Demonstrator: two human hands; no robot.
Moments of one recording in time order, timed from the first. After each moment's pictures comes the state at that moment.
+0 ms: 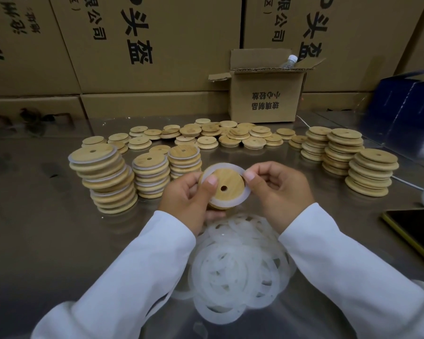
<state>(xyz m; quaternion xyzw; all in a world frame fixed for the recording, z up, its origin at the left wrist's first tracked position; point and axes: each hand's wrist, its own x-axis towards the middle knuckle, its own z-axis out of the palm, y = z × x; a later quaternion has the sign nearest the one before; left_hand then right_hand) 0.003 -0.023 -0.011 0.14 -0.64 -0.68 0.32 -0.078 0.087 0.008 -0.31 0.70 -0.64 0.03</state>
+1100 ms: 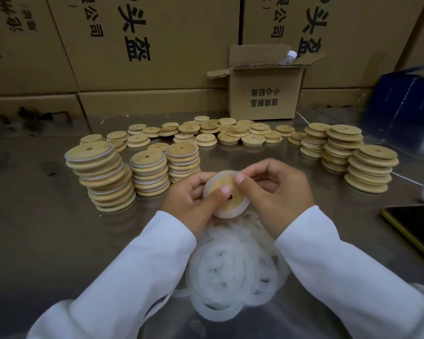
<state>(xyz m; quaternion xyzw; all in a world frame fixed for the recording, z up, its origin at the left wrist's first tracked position) 0.005 -0.023 -0.016 0.09 -0.65 -0.71 0.27 -0.072 0.091 0.001 -0.31 0.68 -0.66 0.02</state>
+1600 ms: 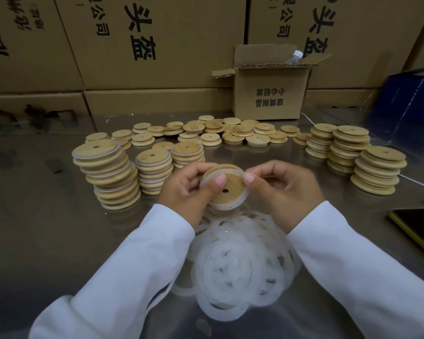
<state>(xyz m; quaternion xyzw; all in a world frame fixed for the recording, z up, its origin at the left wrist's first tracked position) 0.004 -0.034 -0.013 0.08 -0.67 -0.66 0.33 -0.077 0.094 0.007 -0.33 0.69 -0.64 0.05</state>
